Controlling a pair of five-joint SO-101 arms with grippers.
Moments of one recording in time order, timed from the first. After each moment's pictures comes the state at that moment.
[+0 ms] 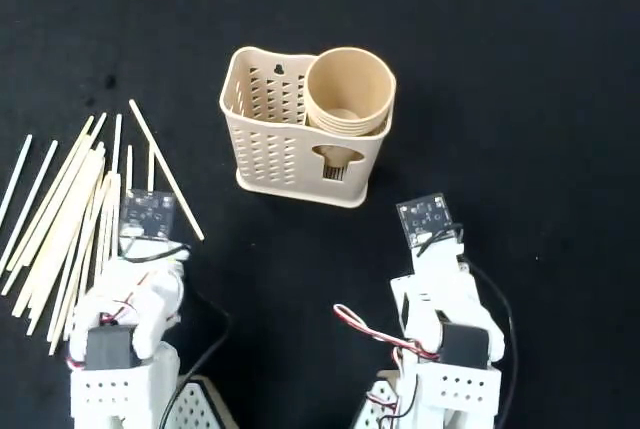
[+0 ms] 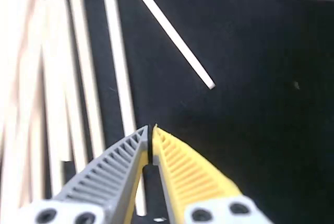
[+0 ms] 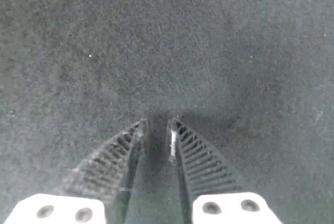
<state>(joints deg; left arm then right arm) -9.9 -102.1 90.1 70.6 -9.9 8.0 -103.2 96.6 74.0 22.7</state>
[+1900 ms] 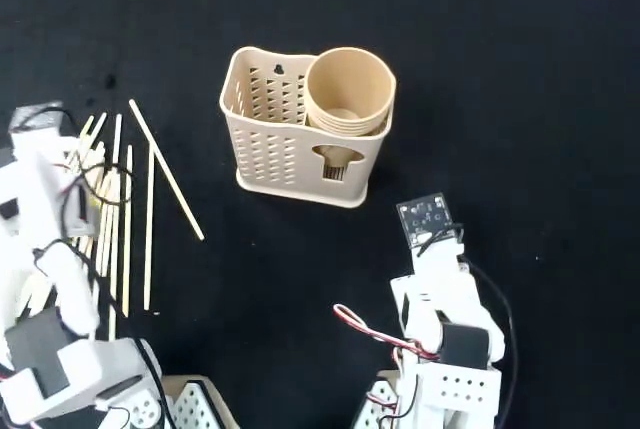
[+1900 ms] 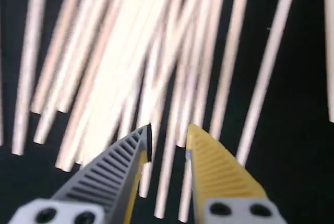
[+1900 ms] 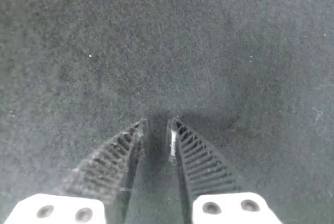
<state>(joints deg) -37.5 -7.5 24.7 74.3 -21.3 8.0 -103.2 96.6 74.0 22.7</state>
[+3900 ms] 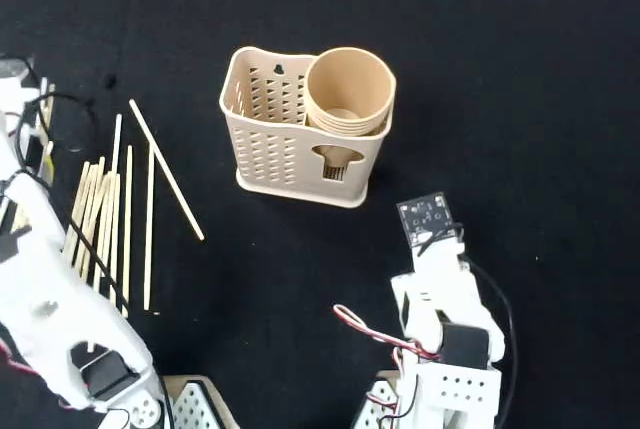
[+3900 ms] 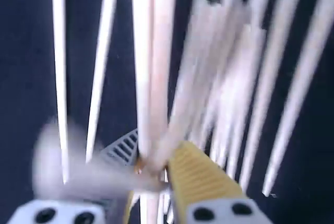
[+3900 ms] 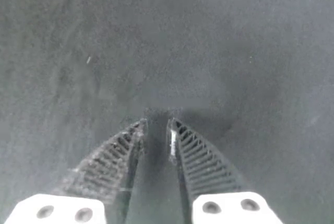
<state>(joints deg) -38.3 25.3 -28.7 100.4 -31.0 8.0 -103.2 96.6 70.7 22.7</state>
